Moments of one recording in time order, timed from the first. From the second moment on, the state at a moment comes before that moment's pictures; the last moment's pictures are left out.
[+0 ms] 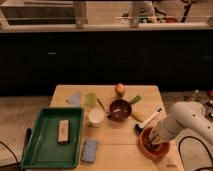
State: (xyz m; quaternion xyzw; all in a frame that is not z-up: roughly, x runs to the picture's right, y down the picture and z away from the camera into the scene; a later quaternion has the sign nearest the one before) arm 0.255 0.251 0.725 -0.33 -0.18 -0.08 0.92
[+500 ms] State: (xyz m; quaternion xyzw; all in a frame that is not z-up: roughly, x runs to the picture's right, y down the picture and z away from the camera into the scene) arm 0.252 0.236 0.709 -0.32 -0.20 -0.08 0.92
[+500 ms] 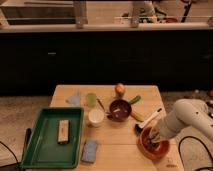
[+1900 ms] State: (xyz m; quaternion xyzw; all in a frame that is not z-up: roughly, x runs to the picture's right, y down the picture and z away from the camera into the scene) arm 0.215 0.236 0.670 -0.34 -0.18 -0.11 0.92
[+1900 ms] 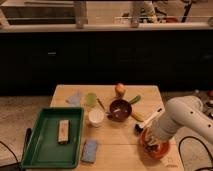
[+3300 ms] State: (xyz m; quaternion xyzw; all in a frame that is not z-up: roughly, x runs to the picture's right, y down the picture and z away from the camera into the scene) arm 0.173 0.253 0.671 -0.37 -0.19 -0.13 0.90
